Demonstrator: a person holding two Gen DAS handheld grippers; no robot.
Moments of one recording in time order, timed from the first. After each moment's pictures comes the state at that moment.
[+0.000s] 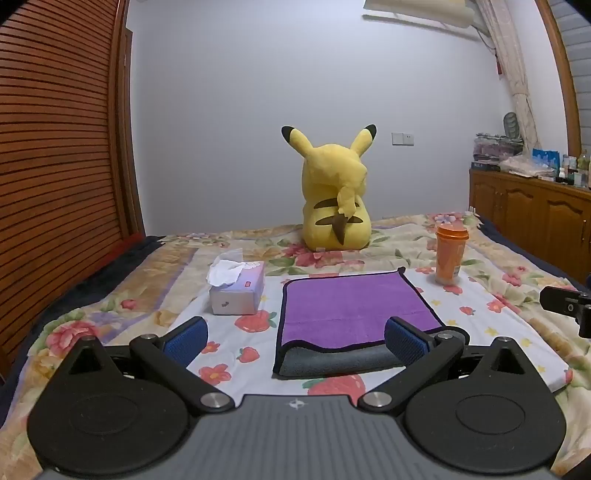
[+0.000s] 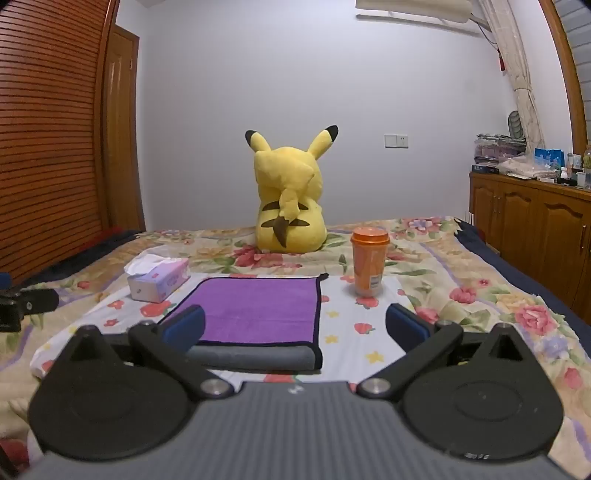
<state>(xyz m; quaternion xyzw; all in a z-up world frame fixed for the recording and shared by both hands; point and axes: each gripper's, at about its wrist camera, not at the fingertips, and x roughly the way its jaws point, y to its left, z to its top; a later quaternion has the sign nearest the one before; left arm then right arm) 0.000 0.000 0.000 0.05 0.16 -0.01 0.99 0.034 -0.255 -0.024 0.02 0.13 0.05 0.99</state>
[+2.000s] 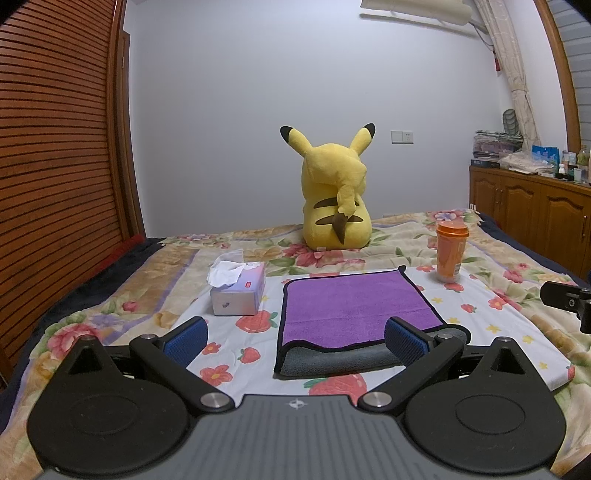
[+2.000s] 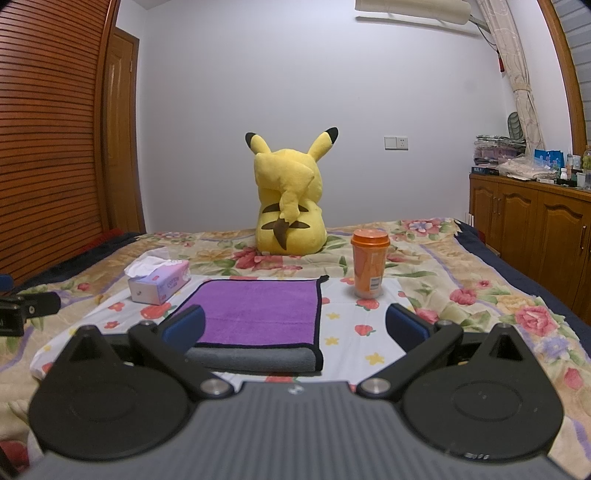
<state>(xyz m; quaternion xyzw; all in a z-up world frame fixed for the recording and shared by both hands) 0.000 0.000 0.000 0.05 0.17 -0.01 0.98 0.033 -0.254 -0.023 0.03 0.13 0.05 0.99</state>
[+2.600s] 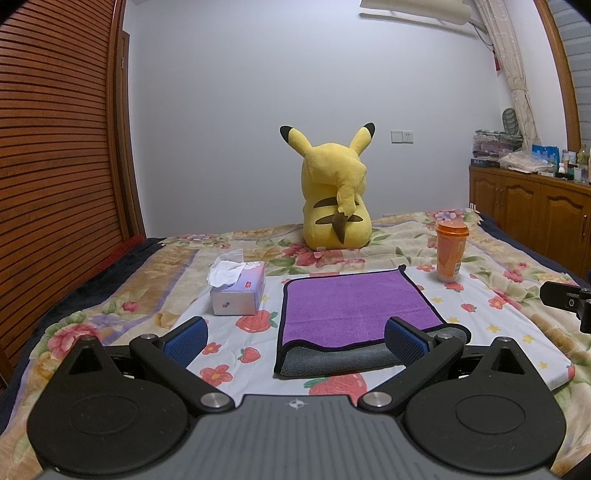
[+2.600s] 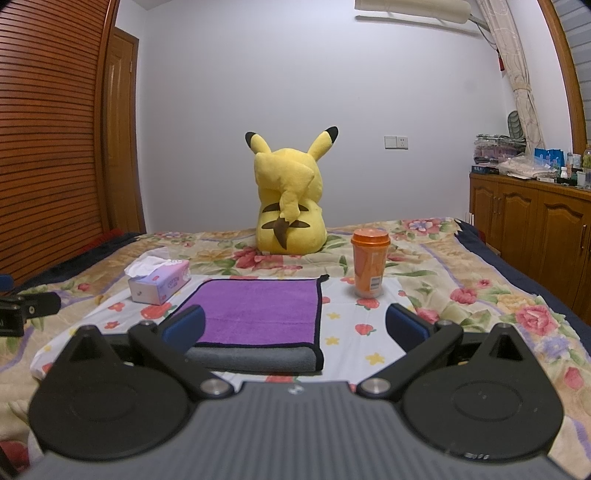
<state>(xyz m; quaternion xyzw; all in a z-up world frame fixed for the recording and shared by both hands) 0.000 0.000 0.000 0.05 0.17 -0.01 0.98 0.035 -0.255 -0.027 0.03 0.13 0.05 0.99</state>
